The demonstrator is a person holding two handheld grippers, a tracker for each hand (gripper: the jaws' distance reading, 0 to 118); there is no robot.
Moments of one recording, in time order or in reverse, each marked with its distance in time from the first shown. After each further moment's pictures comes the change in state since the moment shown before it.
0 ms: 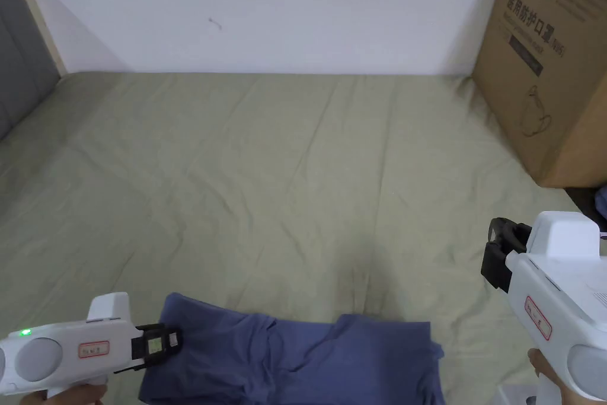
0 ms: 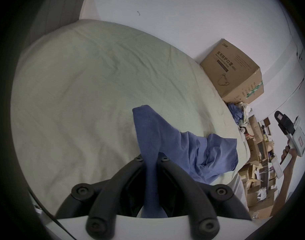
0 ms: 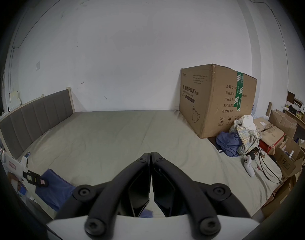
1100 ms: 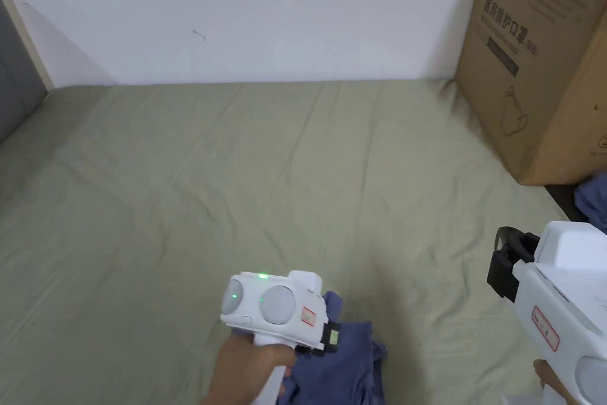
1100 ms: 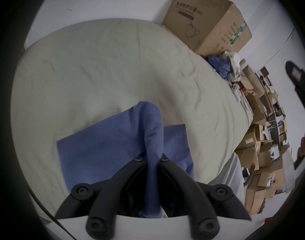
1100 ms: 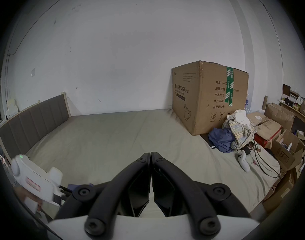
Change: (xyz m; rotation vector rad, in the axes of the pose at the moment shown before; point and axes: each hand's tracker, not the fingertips) left arm 0.267 -0.019 -0.129 -0.280 -0.043 -0.320; right arm 0.045 -0.010 0.016 0.004 -0.034 -0.052
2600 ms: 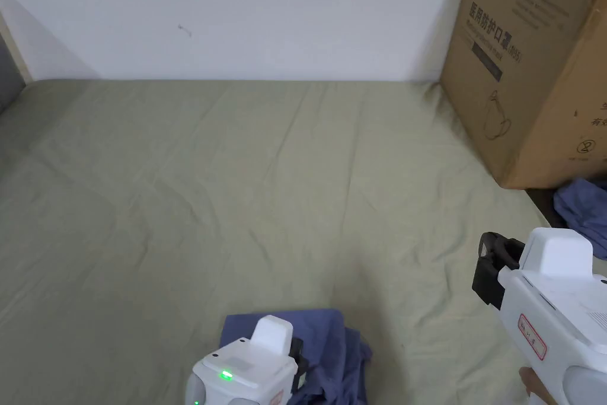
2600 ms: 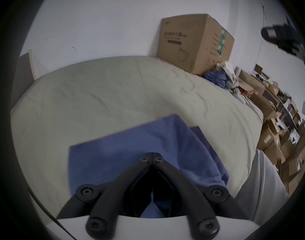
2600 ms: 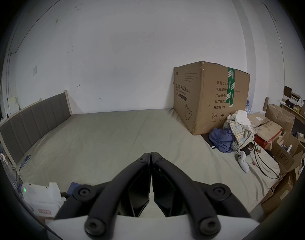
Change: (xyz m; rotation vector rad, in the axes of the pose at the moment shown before) left arm -0.019 -0.089 -0.020 0.368 0.077 -0.186; right arm -0.002 0.002 0.005 -0.009 0.010 0.013
